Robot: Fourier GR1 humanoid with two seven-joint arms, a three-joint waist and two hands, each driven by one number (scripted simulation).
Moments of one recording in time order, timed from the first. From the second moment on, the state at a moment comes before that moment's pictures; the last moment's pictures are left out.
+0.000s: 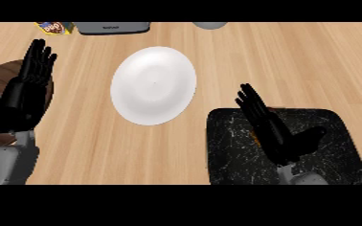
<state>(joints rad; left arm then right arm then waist) -0.21 0.41 0.02 -1.50 0.22 0.14 -0.10 -0.07 -0.23 0.33 -1.55 -0.40 -0.05 -0.01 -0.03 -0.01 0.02</state>
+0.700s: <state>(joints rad) -0.22 0.39 -0.10 -1.45 0.13 0.14 0.00 -0.20 -0.42 0.28 -1.20 0.24 -0.68 0.29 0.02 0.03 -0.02</state>
